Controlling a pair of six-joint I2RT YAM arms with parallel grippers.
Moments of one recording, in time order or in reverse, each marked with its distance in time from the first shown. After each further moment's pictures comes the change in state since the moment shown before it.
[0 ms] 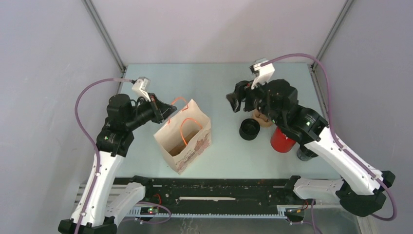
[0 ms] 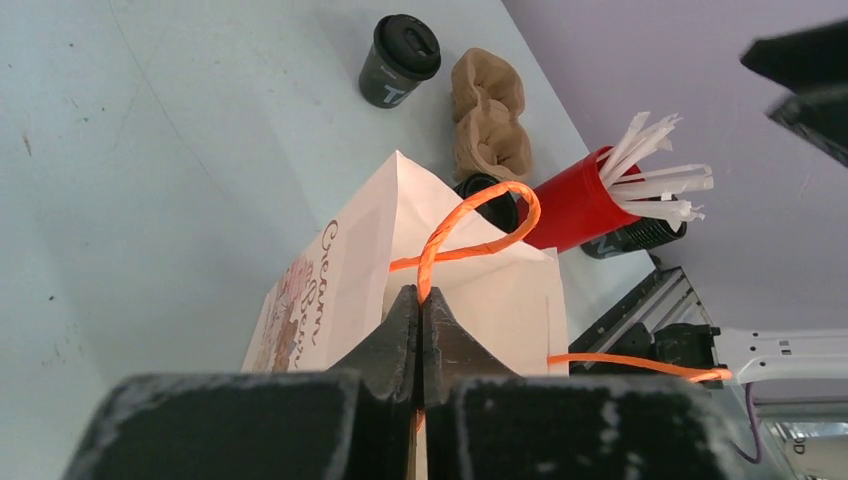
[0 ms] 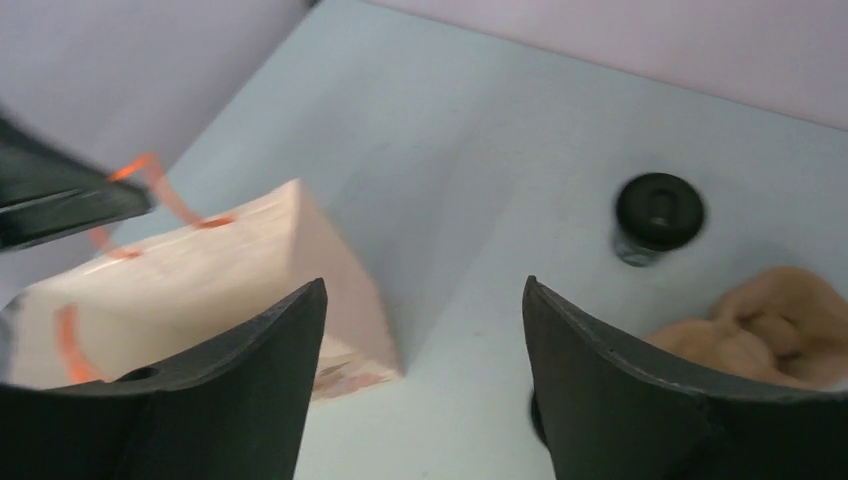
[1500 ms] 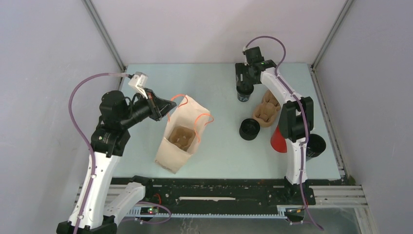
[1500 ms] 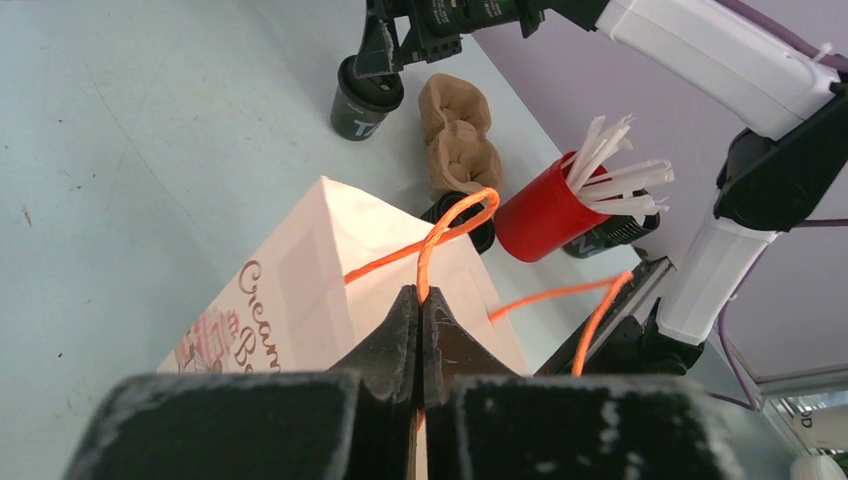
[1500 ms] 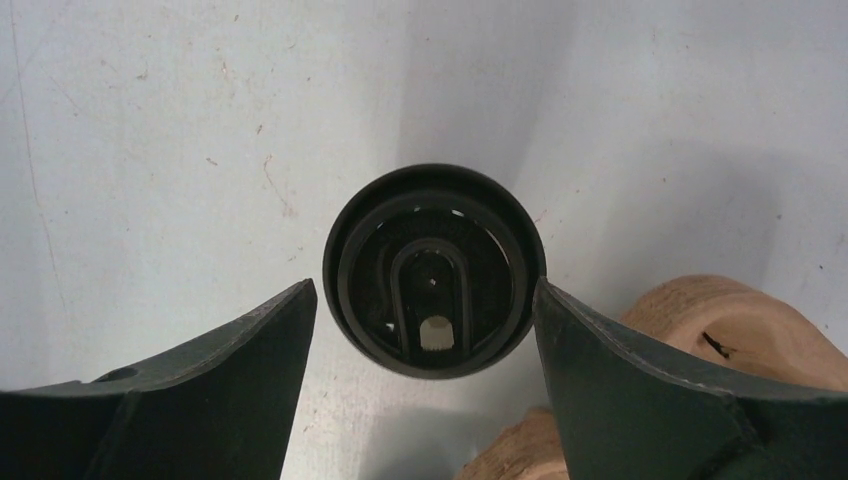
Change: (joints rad) left arm 0.002 0.005 0.101 -0.015 0.062 0.049; right arm -0.578 1.012 0.557 -0.192 -0.185 -0.063
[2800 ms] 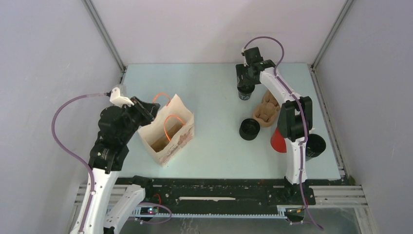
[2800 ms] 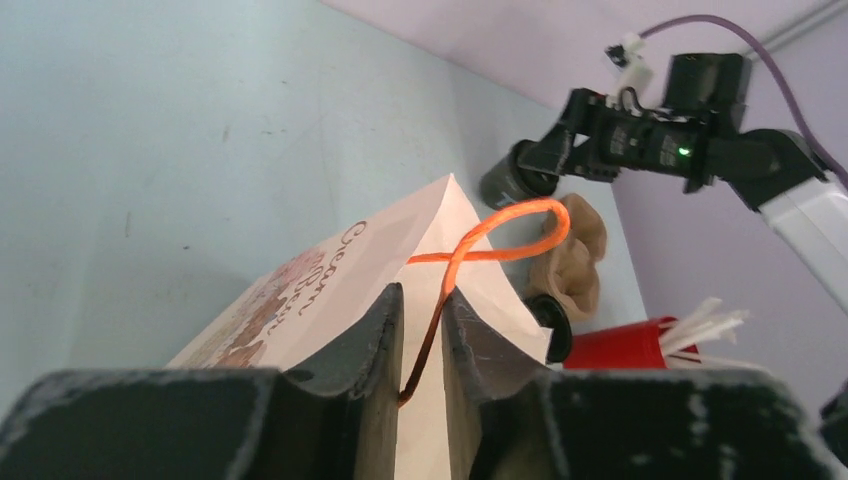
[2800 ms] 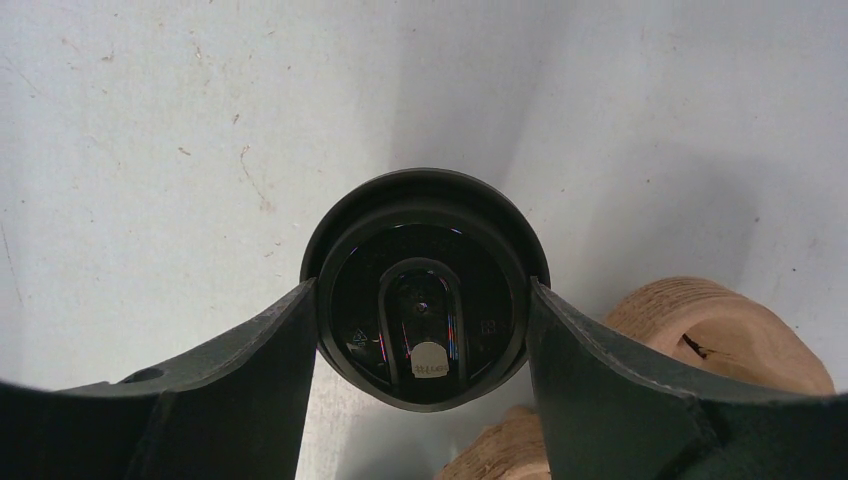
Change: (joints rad) left arm 0.002 -0.156 -0.137 -0.023 -0.475 -0.246; right arm 0.003 0.038 0.030 -0.024 0.018 -0.042
